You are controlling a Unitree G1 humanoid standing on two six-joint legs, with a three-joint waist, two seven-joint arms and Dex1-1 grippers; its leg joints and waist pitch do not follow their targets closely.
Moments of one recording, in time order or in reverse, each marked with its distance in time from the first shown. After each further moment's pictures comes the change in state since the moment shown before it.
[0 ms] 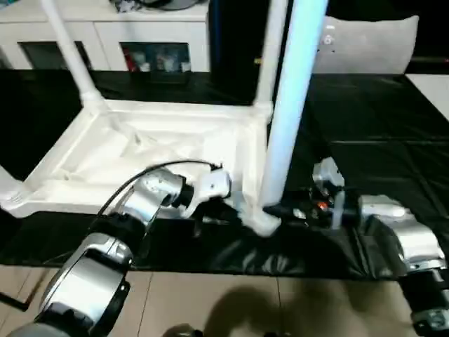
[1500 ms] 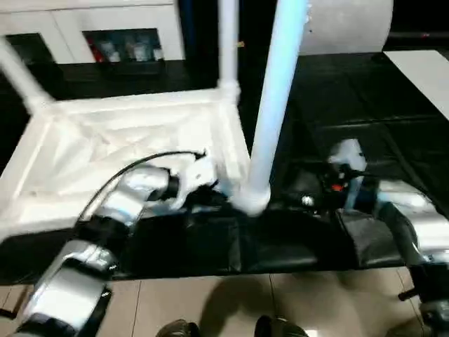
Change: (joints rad) left arm 0.114 0.144 -0.001 -0.223 -0.070 -0.025 -0.125; right arm -0.070 -0.127 -0.013 0.012 0.022 -0.075 0.201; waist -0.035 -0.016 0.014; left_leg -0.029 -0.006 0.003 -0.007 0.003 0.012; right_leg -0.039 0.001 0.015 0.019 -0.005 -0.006
